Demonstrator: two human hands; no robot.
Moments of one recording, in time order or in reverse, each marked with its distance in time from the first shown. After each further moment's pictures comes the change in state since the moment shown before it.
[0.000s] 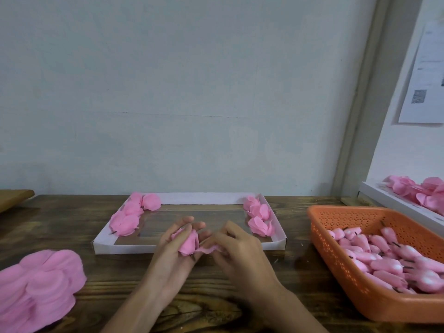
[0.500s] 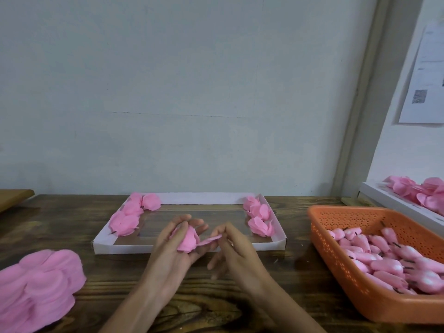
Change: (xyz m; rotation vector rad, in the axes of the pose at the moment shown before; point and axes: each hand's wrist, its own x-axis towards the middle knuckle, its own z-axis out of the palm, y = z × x) left_hand 0.005 -0.002 -0.005 0.070 -0.035 0.074; right_hand 0.002 -0.011 0.001 0.797 -0.136 0.595
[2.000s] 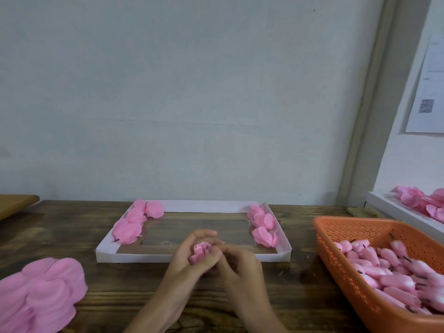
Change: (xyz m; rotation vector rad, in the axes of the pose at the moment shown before) left_hand -0.010 -0.012 0.005 0.423 -0.136 0.047; right_hand -0.004 0.002 0.019 -0.120 0.195 -0.118
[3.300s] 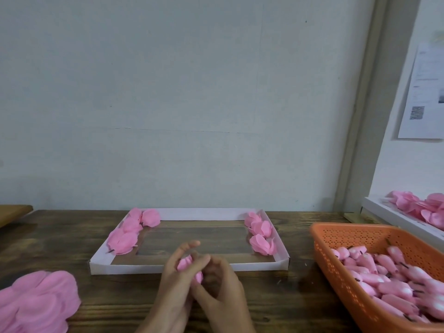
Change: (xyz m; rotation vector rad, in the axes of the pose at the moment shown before) left_hand 0.004 -0.001 0.006 -0.239 0.256 -0.127; right_hand -0.012 0.021 0.028 0.152 0.014 0.046
